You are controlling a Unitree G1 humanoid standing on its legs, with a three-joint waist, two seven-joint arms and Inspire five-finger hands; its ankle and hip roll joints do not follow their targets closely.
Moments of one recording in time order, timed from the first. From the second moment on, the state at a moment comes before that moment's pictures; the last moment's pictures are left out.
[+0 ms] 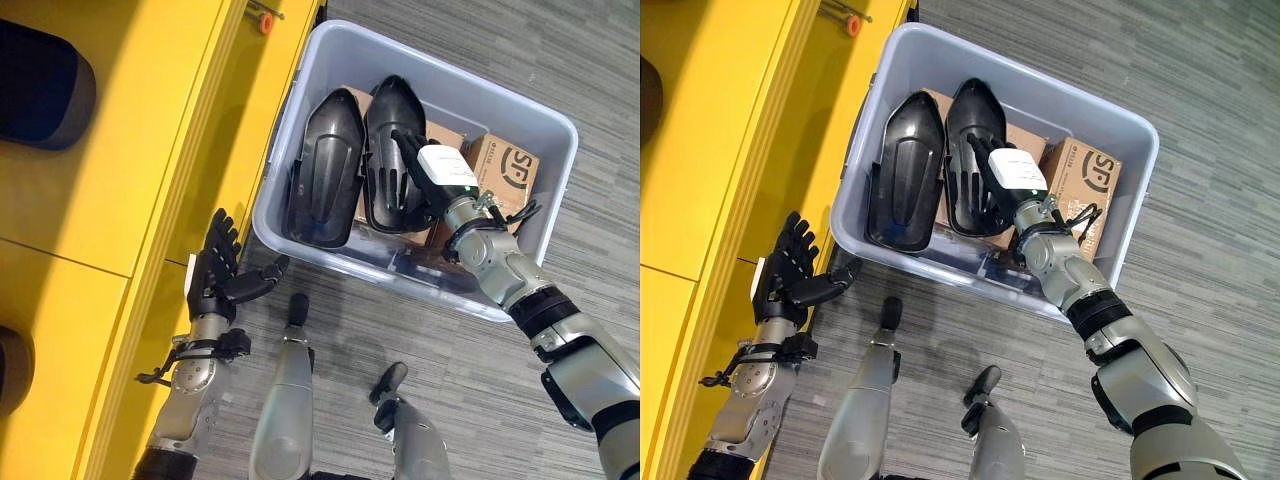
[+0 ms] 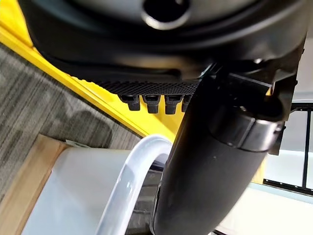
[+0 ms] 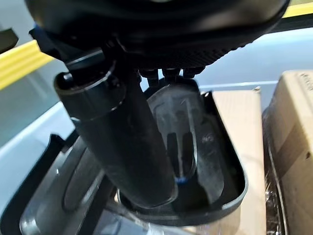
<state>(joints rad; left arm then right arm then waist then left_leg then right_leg) -0.03 0.42 -0.10 0.01 -0.50 -0.20 0.25 -0.93 -0.56 0.58 0.62 -0.51 -0.01 -0.18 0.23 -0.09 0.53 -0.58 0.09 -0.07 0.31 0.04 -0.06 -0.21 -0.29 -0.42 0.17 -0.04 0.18</state>
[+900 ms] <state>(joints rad) -0.03 0.41 -0.12 0.01 -0.50 -0.20 0.28 -0.90 -0.54 0.57 0.54 -0.51 0.01 -0.18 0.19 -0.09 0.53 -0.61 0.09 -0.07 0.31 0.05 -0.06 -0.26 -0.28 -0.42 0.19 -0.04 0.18</state>
